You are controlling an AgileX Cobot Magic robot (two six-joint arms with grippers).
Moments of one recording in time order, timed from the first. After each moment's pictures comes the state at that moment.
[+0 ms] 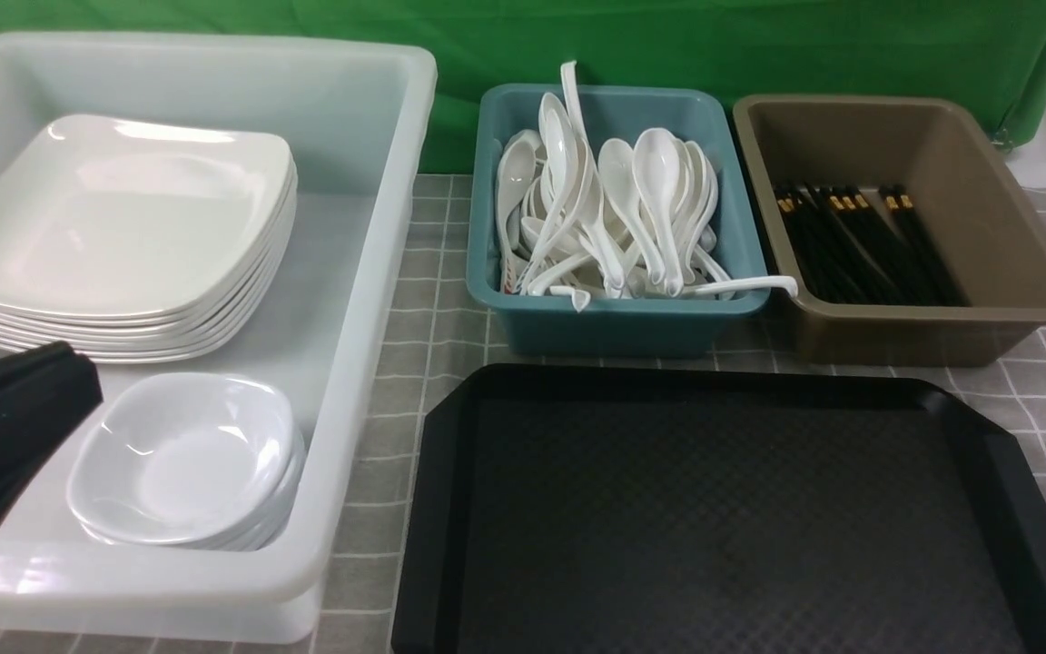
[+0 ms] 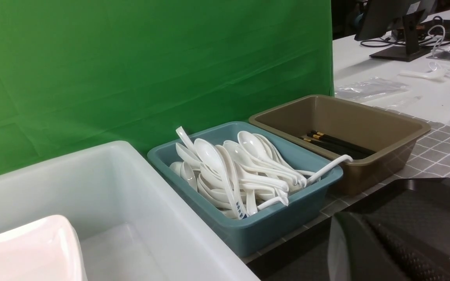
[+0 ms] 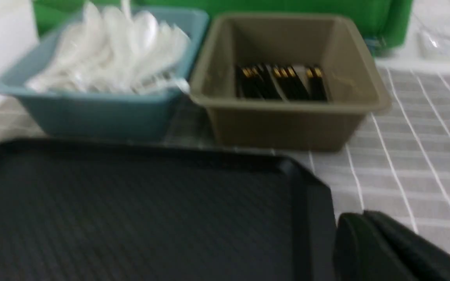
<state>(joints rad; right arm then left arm) 0.04 0.11 -0.22 0.07 0.34 -0.04 -0.51 0.37 -0.47 -0.22 0.24 0.34</state>
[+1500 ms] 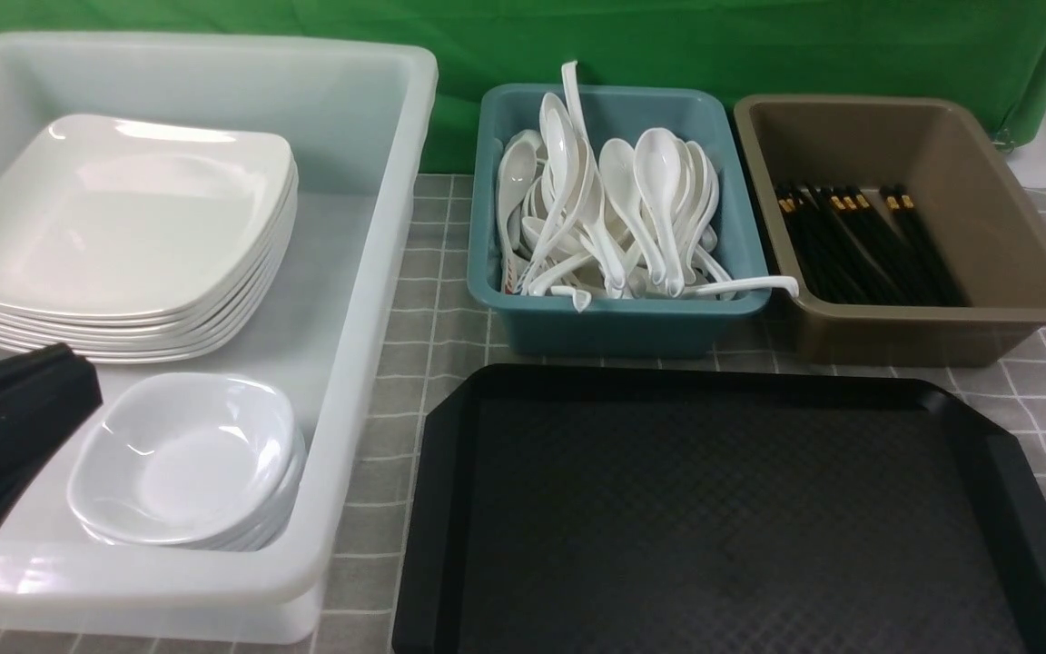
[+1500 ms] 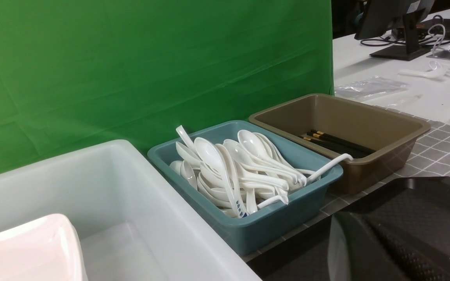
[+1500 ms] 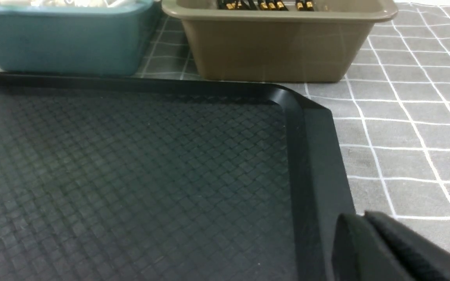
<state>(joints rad) 0.01 0.00 0.01 0.09 0.26 -0.07 -0.51 0.36 -0.47 -0.22 0.24 0.34</state>
